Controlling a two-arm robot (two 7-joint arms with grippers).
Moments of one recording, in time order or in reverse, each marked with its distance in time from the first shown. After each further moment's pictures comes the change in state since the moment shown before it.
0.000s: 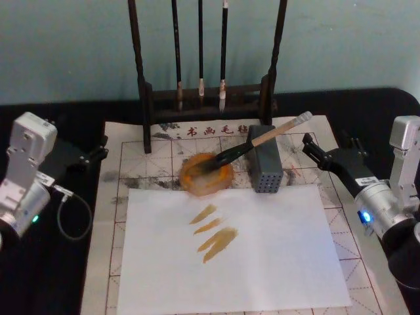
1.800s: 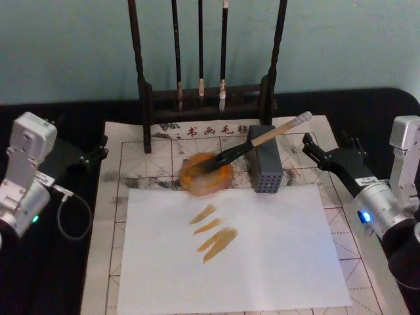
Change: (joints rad) left arm 0.000 0.000 0.000 0.000 0.000 0.000 0.000; right arm 0.000 0.000 0.000 0.000 0.000 0.000 0.000
